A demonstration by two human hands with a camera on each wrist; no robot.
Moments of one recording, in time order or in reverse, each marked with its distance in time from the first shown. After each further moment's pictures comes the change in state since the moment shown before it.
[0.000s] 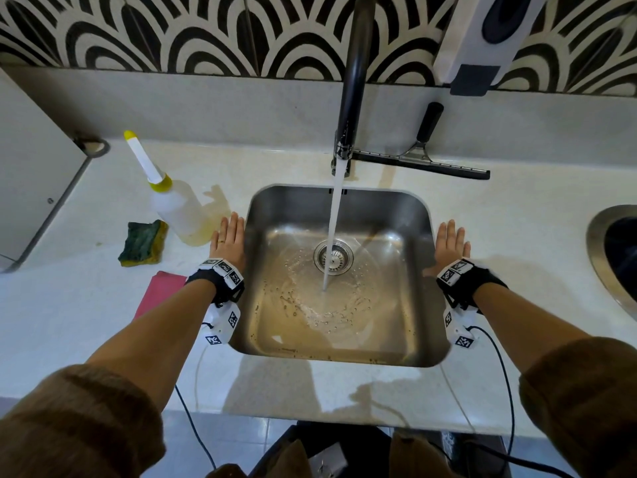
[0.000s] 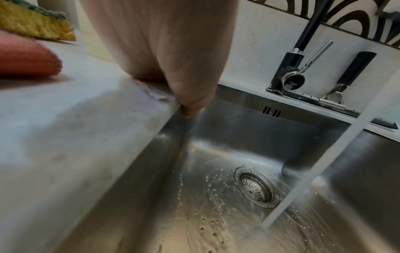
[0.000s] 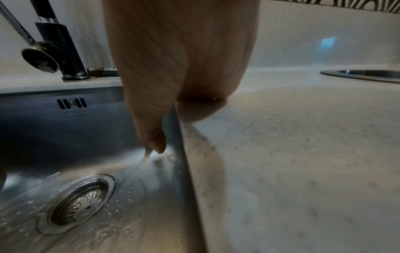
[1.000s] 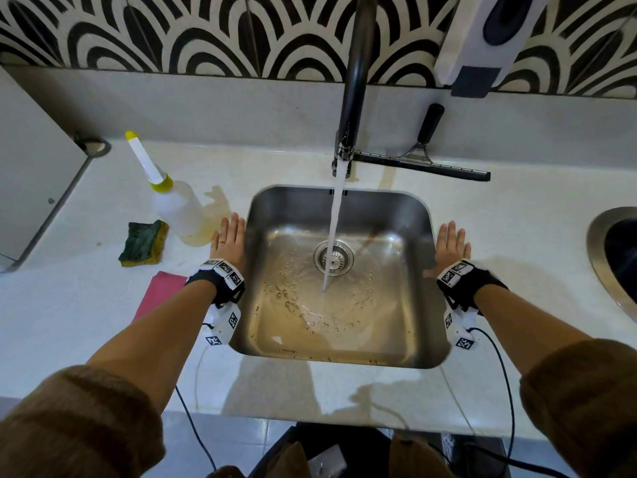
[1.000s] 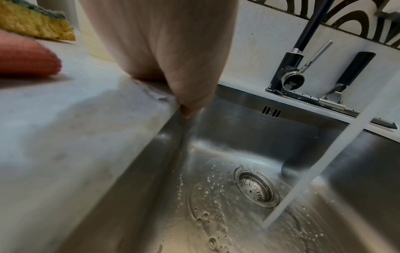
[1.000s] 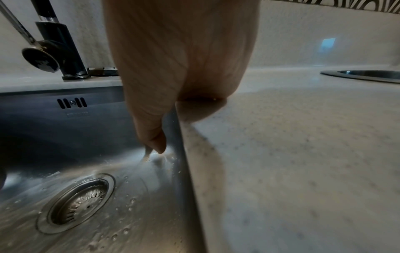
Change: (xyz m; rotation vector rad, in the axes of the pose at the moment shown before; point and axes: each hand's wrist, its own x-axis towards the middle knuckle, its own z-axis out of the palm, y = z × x) left_hand 0.001 0.000 0.001 -0.024 0.004 0.001; right_hand 0.002 0.001 0.002 0.015 0.008 -0.002
